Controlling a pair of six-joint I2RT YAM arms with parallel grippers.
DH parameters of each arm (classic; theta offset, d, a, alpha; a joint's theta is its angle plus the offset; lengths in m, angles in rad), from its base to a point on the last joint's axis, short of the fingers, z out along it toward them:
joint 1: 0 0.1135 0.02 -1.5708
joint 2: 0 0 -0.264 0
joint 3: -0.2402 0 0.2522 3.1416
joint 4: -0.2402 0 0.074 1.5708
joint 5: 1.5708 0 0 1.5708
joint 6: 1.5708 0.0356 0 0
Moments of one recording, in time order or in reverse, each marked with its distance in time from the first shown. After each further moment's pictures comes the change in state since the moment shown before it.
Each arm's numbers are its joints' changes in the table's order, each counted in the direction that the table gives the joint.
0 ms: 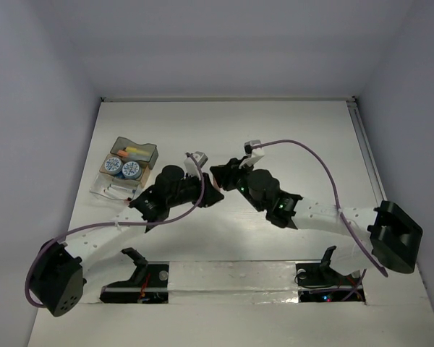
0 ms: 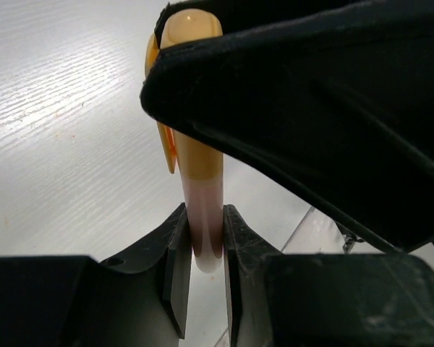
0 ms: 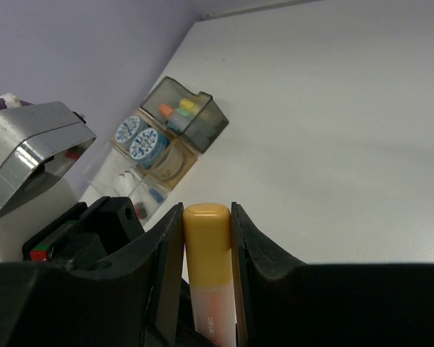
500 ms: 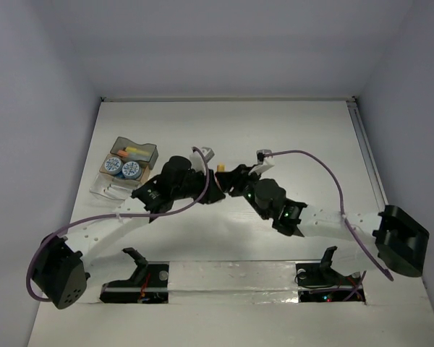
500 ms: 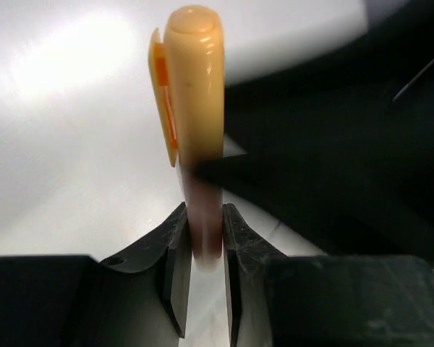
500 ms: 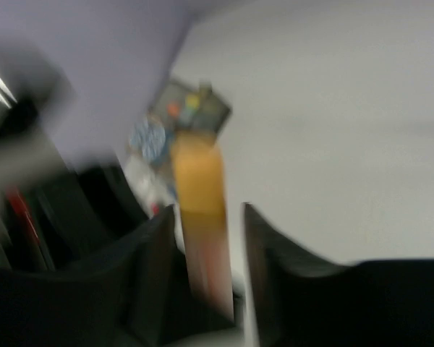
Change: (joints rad) left arm -0.016 0.066 -0.178 -0.286 0.035 0.027; right arm 0.021 -0.044 0.130 0.146 0.100 0.182
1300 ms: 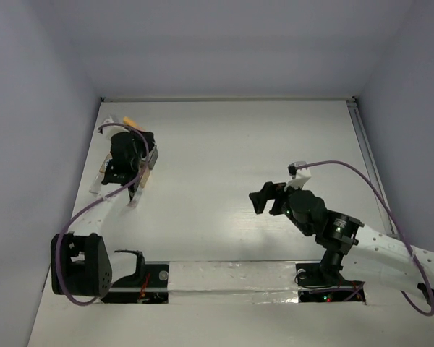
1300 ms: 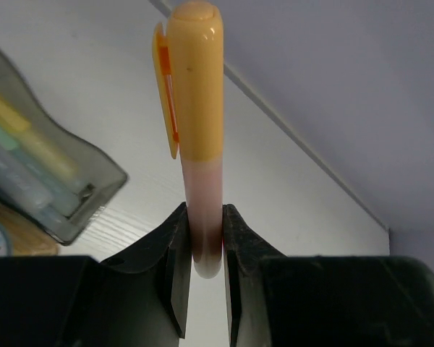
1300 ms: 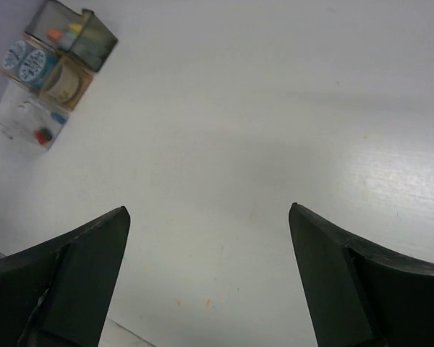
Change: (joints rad) left arm 0.577 0.088 0.006 0.403 -0.476 -0.293; right arm -0.015 -0.582 0.061 -0.794 0.060 -0.120
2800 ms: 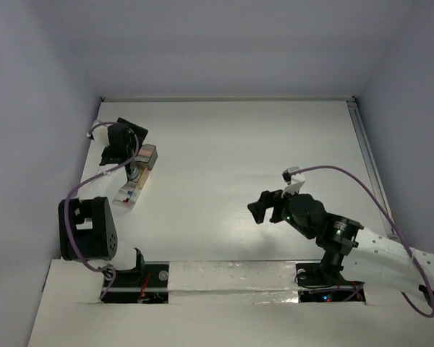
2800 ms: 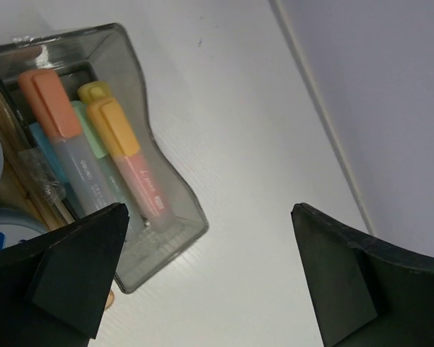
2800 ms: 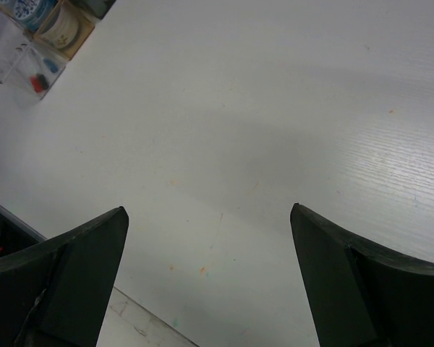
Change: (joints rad) left arm 0.150 0.280 -0.142 -0.141 -0.108 -0.196; right arm 0.000 -0.031 0.063 -0.034 -0.125 -0.047
